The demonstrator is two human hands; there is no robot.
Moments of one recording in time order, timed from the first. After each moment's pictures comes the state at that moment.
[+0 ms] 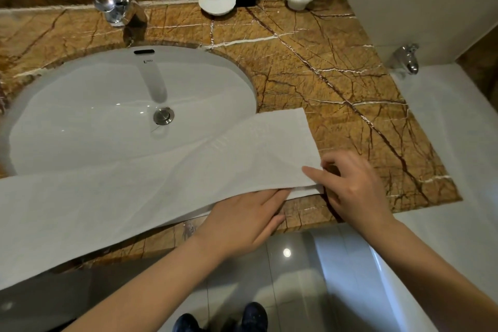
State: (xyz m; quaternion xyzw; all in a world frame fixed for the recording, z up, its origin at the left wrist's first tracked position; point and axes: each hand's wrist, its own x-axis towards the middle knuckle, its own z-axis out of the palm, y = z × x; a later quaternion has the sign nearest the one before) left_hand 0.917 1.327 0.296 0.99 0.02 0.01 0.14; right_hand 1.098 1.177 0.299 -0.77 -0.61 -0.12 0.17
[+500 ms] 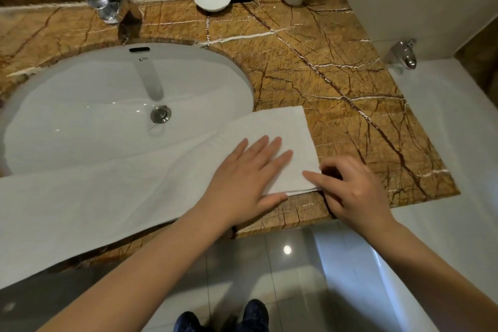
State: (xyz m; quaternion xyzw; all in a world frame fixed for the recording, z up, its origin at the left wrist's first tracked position) left_hand 0.947 1.353 0.303 1.00 0.05 -0.02 0.08; right_hand 1.096 1.165 0.294 -0.77 -0.59 -0.10 0.19
